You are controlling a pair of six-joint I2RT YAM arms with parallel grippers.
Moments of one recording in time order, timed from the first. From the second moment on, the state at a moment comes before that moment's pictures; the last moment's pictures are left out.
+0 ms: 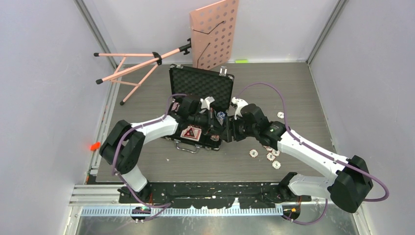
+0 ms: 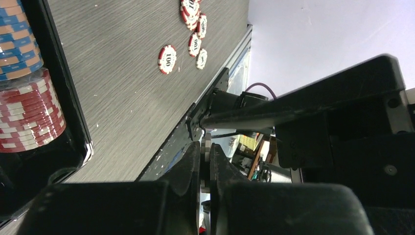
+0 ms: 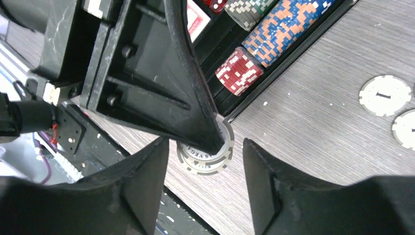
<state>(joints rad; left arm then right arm) -0.65 1.66 0.96 0.08 0.79 -1.02 0.73 1.16 0.83 -0.35 -0.14 0.44</state>
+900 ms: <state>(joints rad) -0.87 1.44 1.03 -0.49 -0.42 -1.19 0.73 0.83 0.63 -0.35 0.10 0.54</state>
